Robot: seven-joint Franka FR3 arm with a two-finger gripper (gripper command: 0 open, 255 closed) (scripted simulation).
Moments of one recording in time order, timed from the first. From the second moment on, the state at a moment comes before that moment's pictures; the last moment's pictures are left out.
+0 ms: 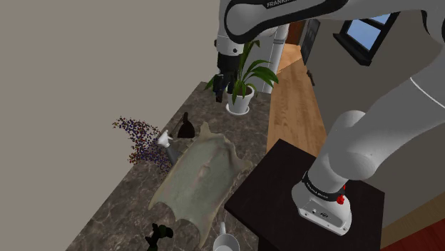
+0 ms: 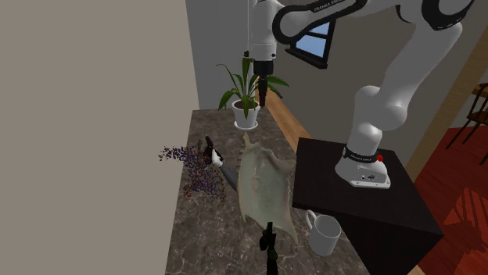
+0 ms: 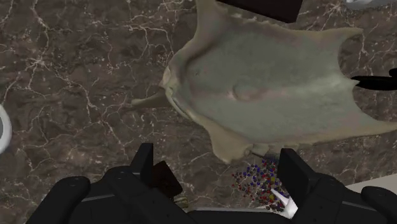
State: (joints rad) arm 0.13 -0.36 -0.04 -2.32 0.09 1.93 -0.14
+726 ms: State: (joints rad) arm 0.21 0.01 0.01 -2.10 0.15 2.11 -0.30
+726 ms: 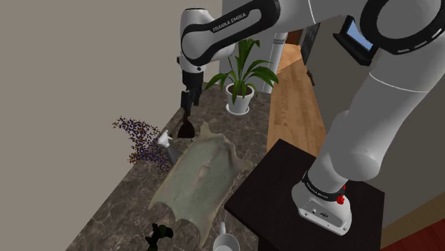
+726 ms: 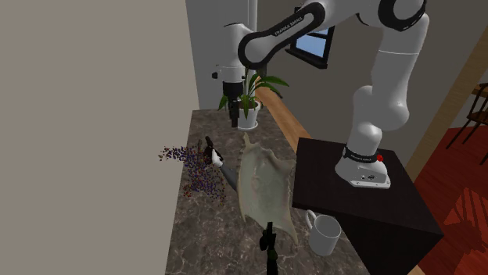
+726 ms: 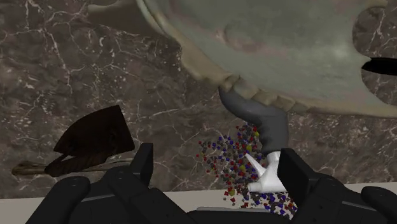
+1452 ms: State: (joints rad) arm 0.27 0.37 0.08 -1.78 0.16 2.18 -0.42
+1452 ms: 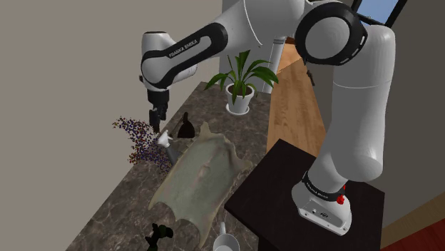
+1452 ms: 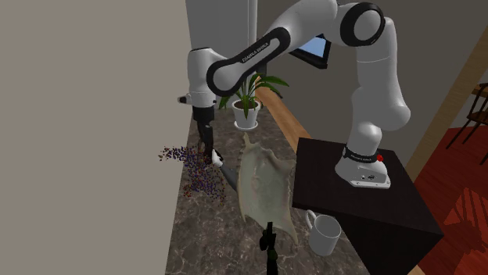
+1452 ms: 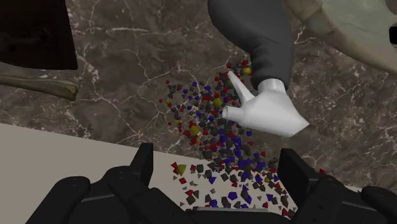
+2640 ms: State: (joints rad) arm 0.28 0.44 0.09 -1.79 0.16 2.26 -0.43
